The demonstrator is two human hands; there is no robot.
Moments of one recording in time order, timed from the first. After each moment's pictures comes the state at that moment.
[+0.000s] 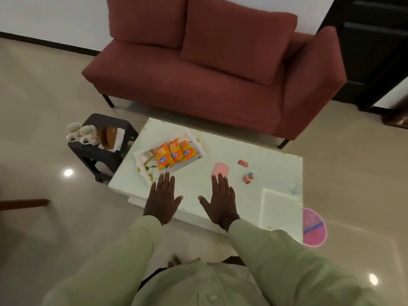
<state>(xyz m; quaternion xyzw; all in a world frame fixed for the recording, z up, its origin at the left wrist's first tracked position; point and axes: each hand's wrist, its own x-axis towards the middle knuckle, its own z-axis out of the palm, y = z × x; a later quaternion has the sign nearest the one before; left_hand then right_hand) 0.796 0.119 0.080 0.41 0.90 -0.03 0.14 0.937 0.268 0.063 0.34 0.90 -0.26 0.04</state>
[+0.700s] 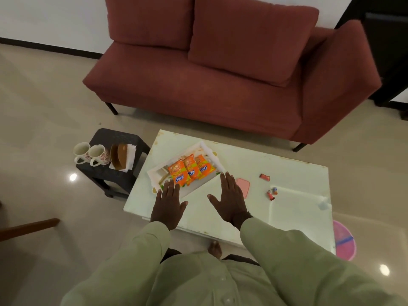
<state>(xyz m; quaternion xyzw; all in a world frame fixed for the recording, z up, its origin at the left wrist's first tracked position) 0.643 0.133 0.061 0.40 0.90 0.00 0.19 0.786 0.299 0.051 0.36 0.89 -0.29 0.03</state>
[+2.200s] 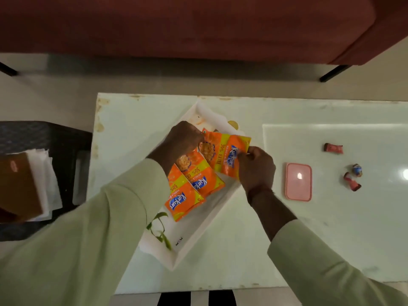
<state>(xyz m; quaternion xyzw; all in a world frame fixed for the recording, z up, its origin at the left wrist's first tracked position) 0.392 0.409 -0.237 0.36 0.81 0.12 0.45 0.586 0.416 -0.215 0.72 0.56 -0.39 -0.11</state>
